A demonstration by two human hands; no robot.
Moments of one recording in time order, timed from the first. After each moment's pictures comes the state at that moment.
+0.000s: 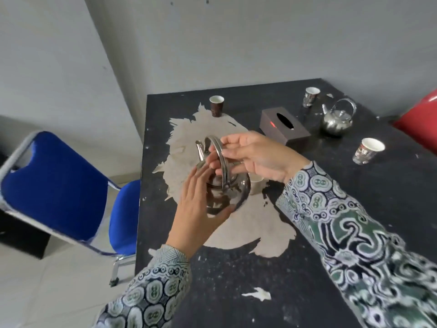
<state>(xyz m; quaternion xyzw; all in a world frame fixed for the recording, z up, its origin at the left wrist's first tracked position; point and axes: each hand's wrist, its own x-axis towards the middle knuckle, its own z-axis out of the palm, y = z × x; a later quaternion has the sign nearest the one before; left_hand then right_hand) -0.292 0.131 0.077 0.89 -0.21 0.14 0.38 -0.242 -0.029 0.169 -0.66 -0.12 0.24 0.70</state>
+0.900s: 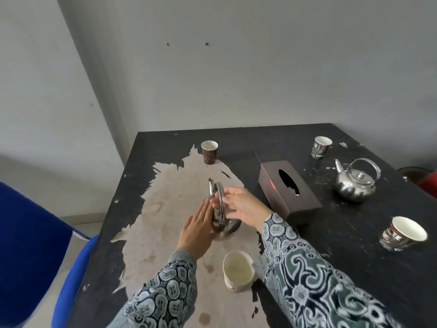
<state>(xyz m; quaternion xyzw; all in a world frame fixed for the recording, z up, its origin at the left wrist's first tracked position) -0.033 0.033 -0.033 0.97 -0.16 0.00 0.17 -0.008 -0.103 0.052 -0.71 0.09 0.21 0.67</state>
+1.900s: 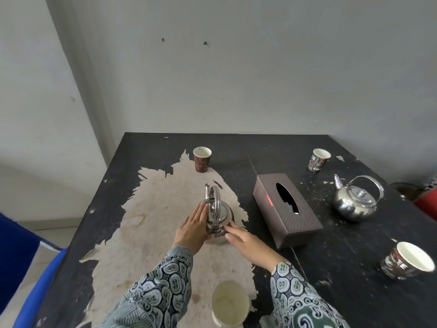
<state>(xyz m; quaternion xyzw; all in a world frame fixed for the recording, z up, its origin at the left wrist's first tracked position) 0.043 0.013 -0.057 0.97 -0.15 -0.06 0.20 0.003 -0.159 -0.034 -0.90 -0.06 0.19 0.39</state>
